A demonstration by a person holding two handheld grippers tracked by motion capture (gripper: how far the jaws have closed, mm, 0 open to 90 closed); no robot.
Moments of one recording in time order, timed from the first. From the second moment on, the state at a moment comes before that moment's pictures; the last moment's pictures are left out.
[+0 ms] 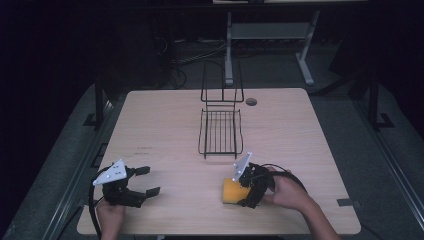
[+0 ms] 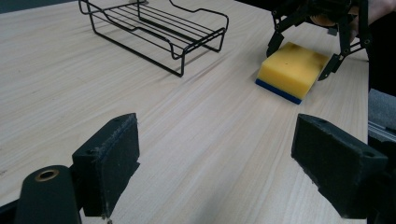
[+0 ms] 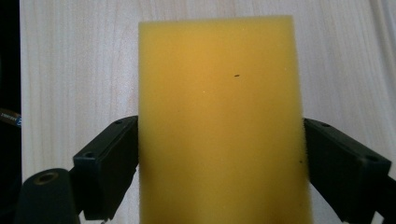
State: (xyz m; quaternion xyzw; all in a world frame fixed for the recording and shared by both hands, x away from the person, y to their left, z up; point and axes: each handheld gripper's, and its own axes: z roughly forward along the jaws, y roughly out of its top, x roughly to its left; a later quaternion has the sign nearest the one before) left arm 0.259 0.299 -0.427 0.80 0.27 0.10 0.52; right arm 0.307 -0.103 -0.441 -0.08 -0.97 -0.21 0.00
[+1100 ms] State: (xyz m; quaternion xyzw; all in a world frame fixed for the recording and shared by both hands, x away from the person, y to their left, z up) left arm 0.259 0.299 -0.427 0.80 0.27 0.10 0.52; right arm 0.305 -0.109 -0.447 -0.08 -0.97 -0.21 0.00
